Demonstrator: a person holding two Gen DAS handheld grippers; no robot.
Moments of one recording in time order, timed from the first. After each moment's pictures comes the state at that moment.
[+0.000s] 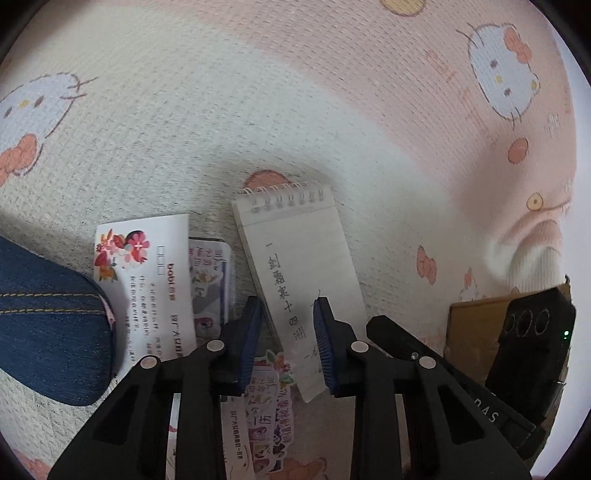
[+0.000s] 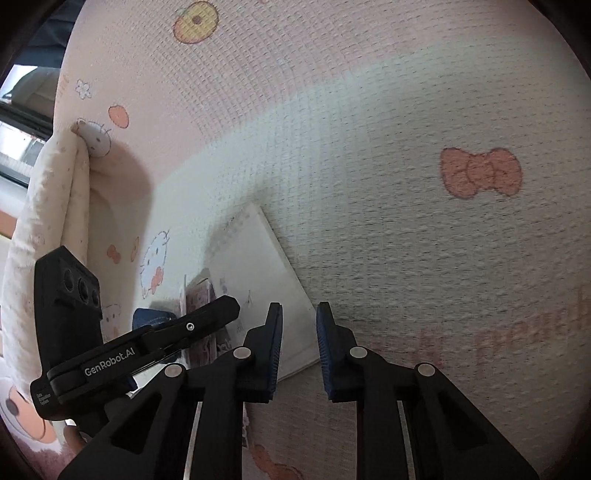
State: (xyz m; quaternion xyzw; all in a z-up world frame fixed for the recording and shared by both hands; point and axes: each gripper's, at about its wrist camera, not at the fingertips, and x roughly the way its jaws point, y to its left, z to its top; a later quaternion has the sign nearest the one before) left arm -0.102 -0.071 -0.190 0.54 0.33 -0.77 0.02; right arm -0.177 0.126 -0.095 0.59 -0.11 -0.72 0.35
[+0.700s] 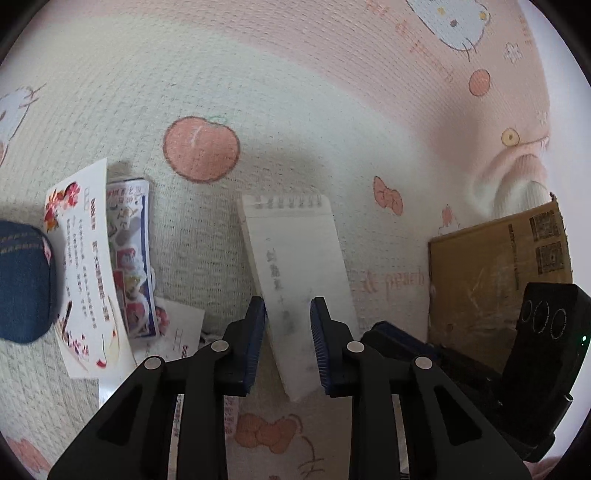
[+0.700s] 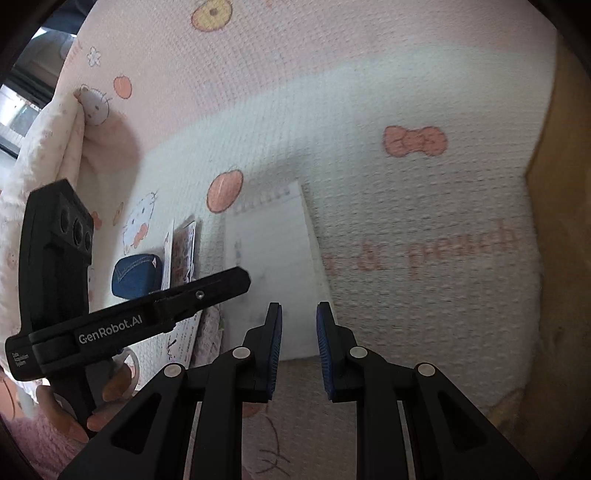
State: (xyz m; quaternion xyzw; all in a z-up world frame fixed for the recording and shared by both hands) left arm -0.084 -0.021 -0.180 0.57 0.29 -0.77 -0.05; right arm -0.132 0.168 -0.071 0.59 -0.04 -0.74 0.33
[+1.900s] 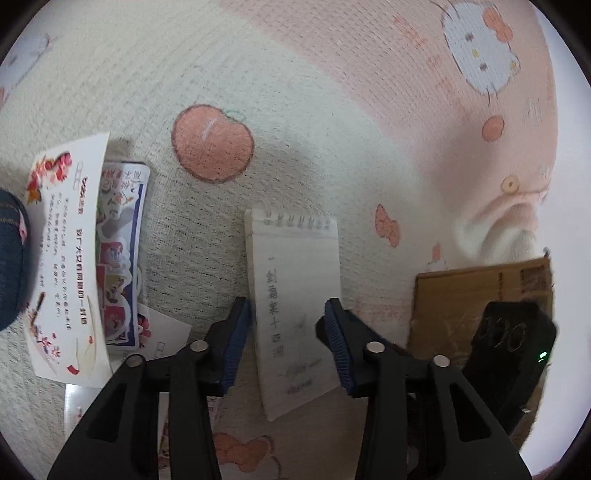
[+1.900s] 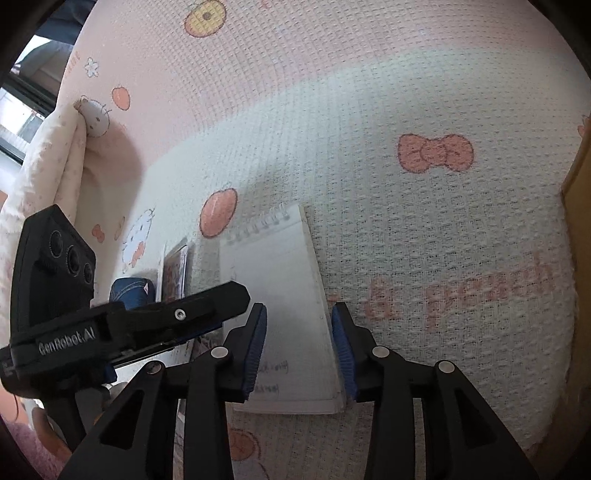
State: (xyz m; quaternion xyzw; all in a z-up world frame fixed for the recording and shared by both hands) left arm -0.095 -0.025 -0.196 0.55 0.36 -0.75 -0.03; right arm -0.155 0.149 -0.098 0.57 -0.06 -0.74 0.35
